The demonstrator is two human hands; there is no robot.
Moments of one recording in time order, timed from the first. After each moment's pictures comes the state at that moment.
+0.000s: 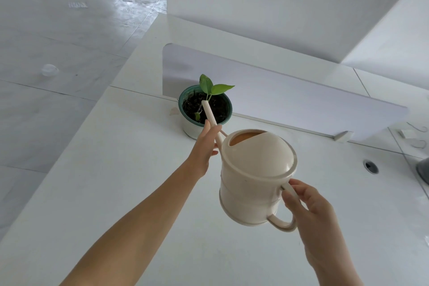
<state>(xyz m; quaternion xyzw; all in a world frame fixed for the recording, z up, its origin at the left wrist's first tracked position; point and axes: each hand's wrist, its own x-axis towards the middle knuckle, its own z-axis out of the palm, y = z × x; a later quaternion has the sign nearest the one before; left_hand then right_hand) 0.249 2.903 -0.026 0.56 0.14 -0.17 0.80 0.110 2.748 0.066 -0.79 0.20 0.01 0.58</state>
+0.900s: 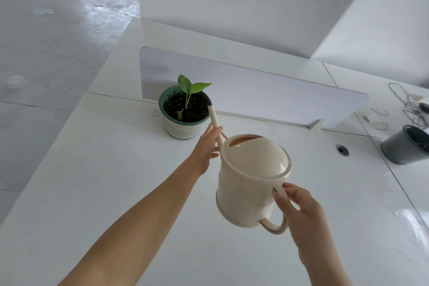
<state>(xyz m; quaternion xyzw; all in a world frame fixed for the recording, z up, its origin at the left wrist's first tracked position) 0.238 2.872 -0.018 0.58 0.08 -0.24 0.78 0.078 2.737 0.065 -0.81 0.24 -0.01 0.54</state>
